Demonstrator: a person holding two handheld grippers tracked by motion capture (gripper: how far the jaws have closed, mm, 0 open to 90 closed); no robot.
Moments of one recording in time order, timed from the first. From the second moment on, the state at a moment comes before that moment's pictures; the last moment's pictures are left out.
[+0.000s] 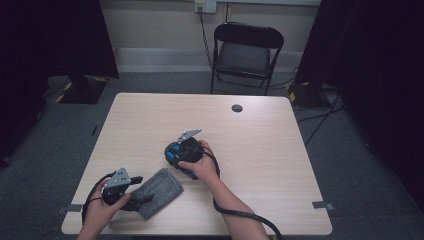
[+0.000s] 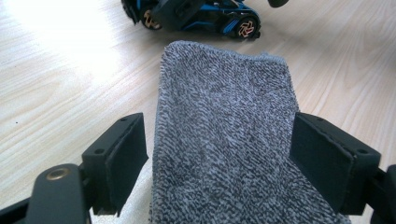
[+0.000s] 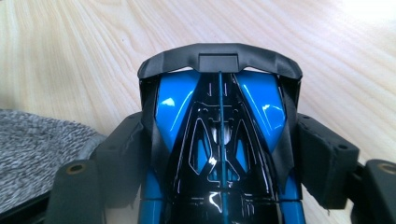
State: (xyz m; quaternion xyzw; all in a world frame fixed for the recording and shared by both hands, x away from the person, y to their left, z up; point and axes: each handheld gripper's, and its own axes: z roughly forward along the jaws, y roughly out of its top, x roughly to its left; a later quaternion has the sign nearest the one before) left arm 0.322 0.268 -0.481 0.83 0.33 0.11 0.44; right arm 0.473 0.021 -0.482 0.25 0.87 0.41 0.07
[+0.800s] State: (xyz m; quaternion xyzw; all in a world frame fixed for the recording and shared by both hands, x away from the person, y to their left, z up) left arm 0.322 0.261 -0.481 0.83 0.32 0.12 0.44; right arm 0.466 -0.039 -0.444 0.29 0.83 0.46 0.07
